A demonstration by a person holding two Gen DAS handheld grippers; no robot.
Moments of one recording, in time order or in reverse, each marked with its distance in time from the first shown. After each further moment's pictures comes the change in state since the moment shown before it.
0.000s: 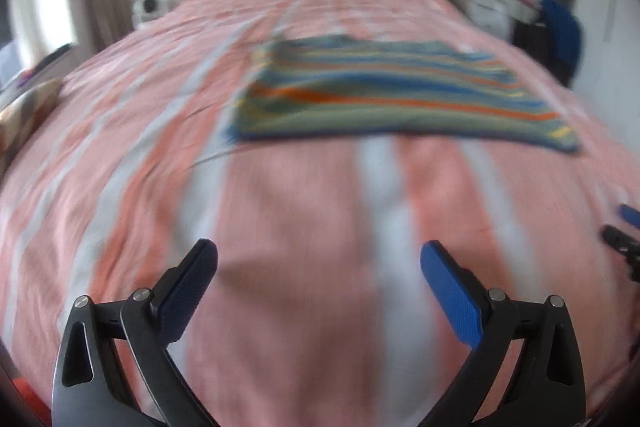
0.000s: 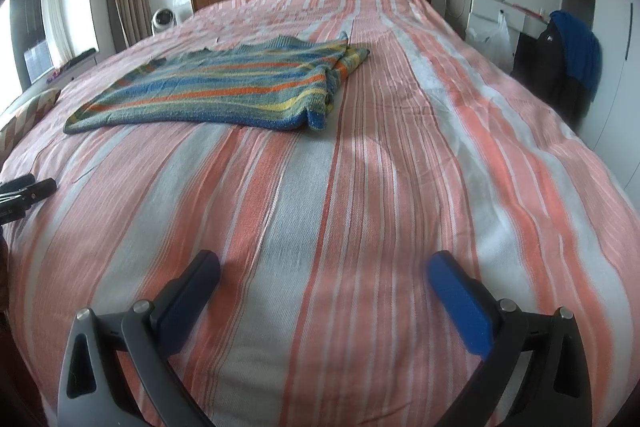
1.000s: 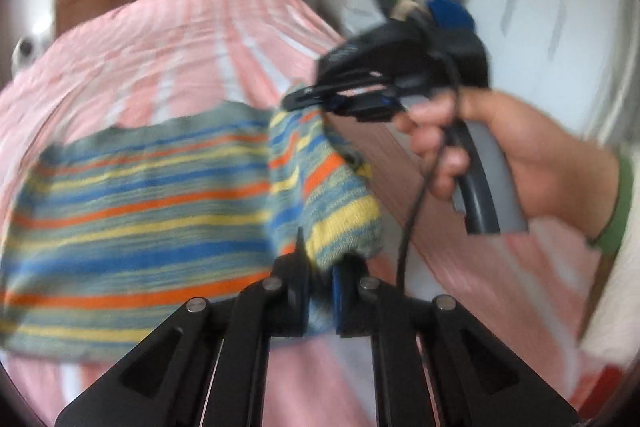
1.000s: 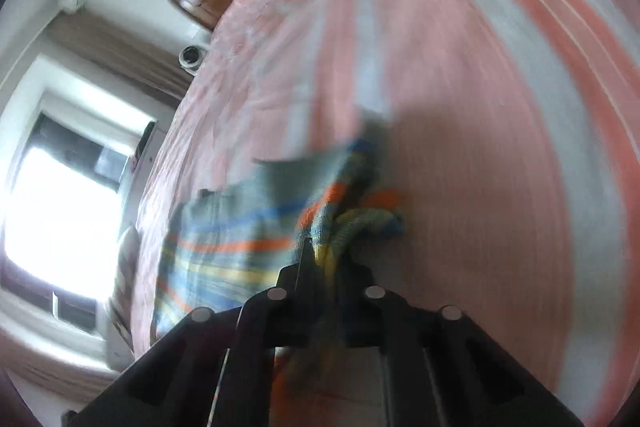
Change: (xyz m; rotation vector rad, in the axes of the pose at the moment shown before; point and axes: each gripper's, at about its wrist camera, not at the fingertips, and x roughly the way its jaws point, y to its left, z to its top) left arm 0.077 -0.140 0.124 0.086 -0.054 -0.368; right arm 0.191 -0.055 0.260 0.323 0.208 0.551
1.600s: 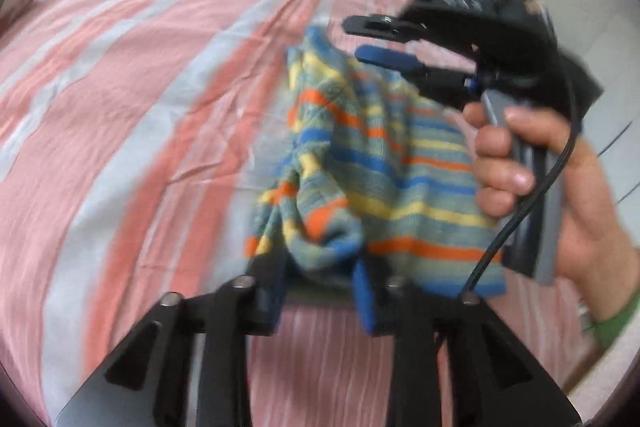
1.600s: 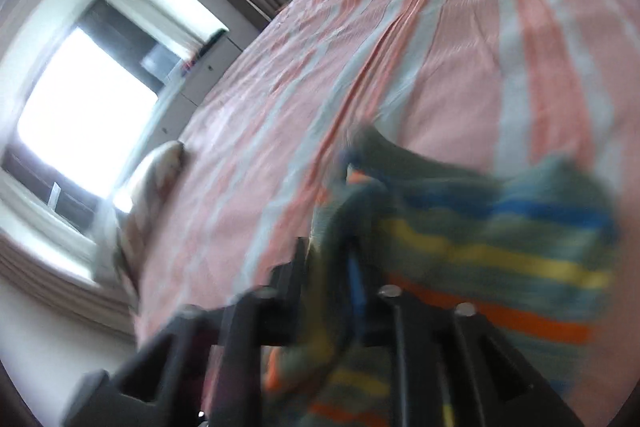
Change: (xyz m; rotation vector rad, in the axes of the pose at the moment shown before) left arm -0.076 0.232 -0.055 -0.511 0.068 0.171; right arm 0.192 0.231 -0.030 -0.209 0.154 0.184
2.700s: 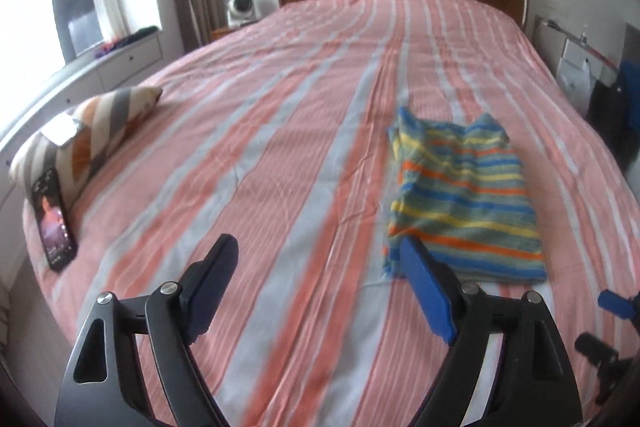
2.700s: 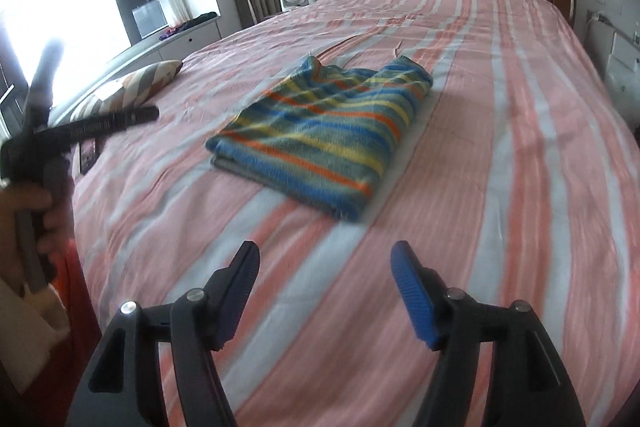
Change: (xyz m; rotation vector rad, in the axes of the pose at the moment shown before) left arm -0.108 -0.023 -0.023 0.188 -0.238 0.474; right arm -0.175 0.056 -0.259 -0.380 -0.108 -0.443
